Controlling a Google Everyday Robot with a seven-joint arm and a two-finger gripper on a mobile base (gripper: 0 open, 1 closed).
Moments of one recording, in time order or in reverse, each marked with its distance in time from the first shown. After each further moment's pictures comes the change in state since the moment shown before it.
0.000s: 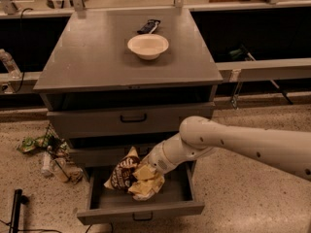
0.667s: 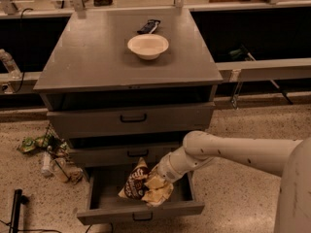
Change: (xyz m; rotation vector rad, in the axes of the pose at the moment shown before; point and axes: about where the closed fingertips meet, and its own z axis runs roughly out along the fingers) arm 0.079 -0.056 0.042 0.007 0.065 -0.075
